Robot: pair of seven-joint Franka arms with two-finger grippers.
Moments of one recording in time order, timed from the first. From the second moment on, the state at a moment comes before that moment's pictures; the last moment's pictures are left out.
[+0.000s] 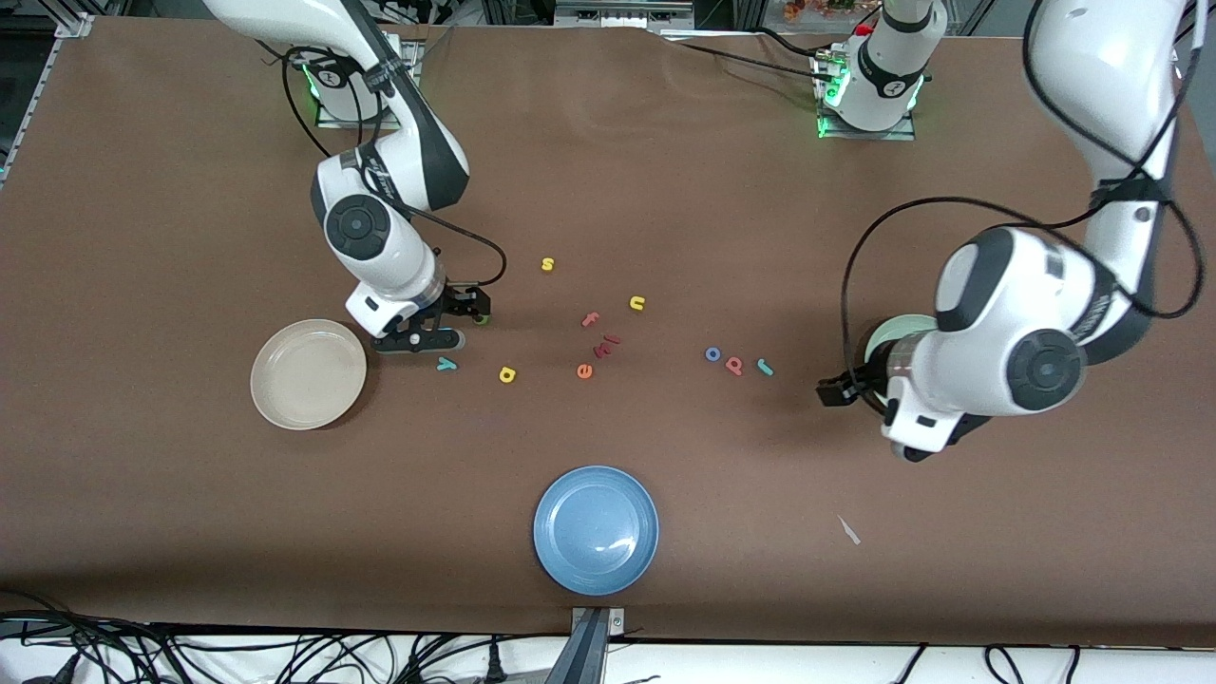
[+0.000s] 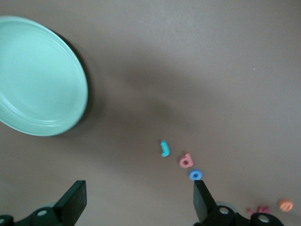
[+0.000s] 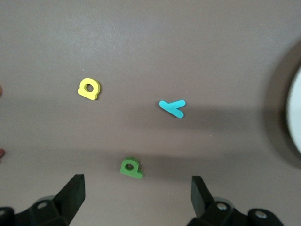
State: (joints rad) left arm 0.06 0.66 -0.39 -1.34 0.05 1.73 -0.87; right arm 0.50 0.39 -0.04 -1.98 0.07 2.33 0.36
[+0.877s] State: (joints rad) left arm 0.01 0.71 -0.39 -1.64 0.05 2.16 -1.15; right arm 0.53 0.49 -0.02 -2.05 0.07 2.47 0.36
